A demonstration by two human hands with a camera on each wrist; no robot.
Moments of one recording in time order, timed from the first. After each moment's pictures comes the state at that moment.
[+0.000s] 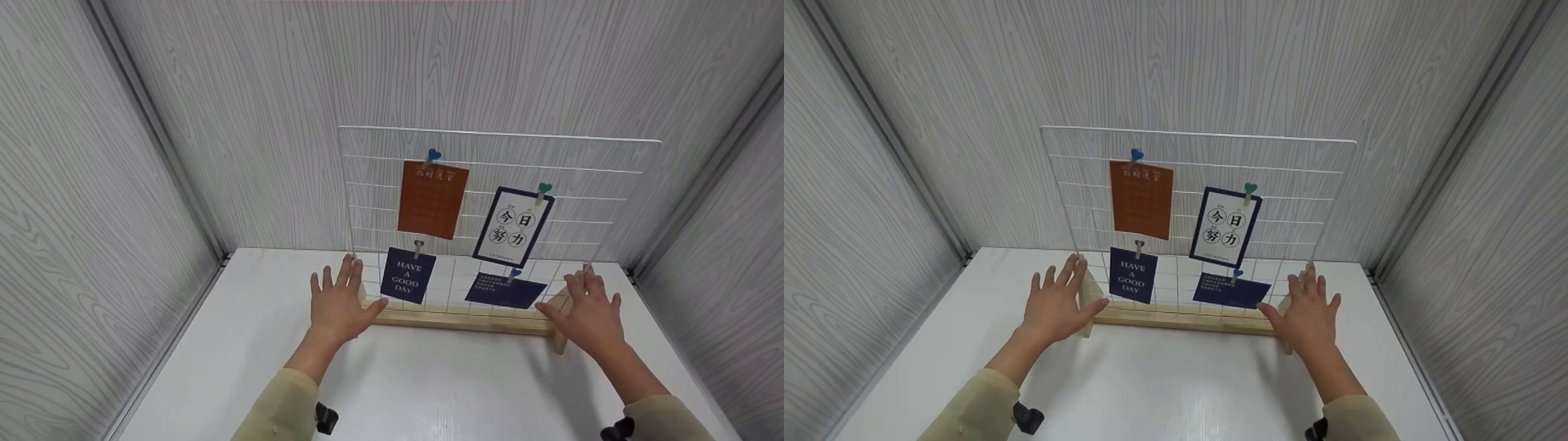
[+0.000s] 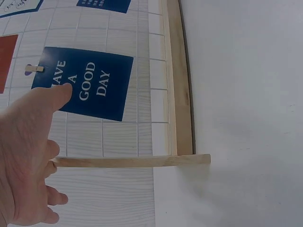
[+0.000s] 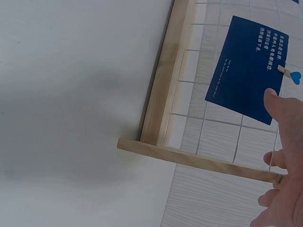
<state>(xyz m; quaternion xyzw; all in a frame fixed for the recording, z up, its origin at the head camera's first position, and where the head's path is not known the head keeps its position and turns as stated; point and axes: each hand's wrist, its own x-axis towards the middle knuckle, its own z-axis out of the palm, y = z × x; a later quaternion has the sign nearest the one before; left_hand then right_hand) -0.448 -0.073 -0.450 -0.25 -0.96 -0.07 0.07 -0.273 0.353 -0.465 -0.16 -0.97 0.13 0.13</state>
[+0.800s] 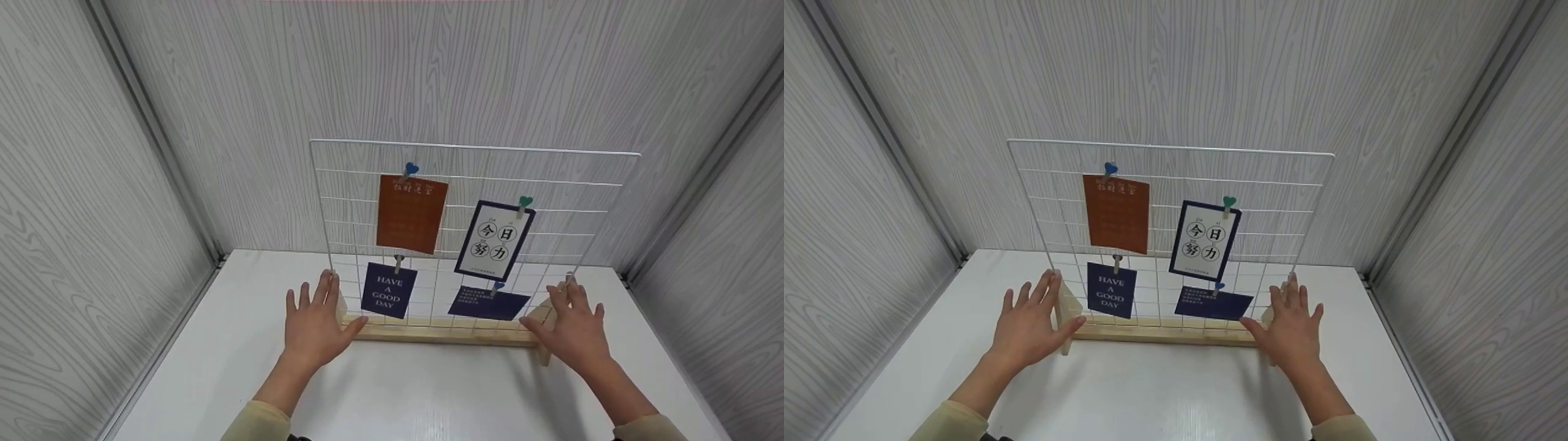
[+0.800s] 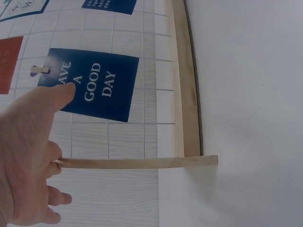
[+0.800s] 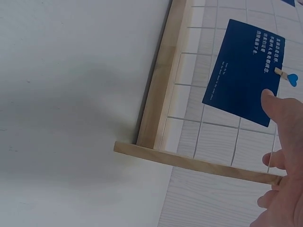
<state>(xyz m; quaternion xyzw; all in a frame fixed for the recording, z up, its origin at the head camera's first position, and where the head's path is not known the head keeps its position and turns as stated) -0.451 -0.072 -0.458 -0.26 -0.96 -0.09 0.10 -0.272 0.357 -0.466 -0.16 -0.97 0.13 0.14</state>
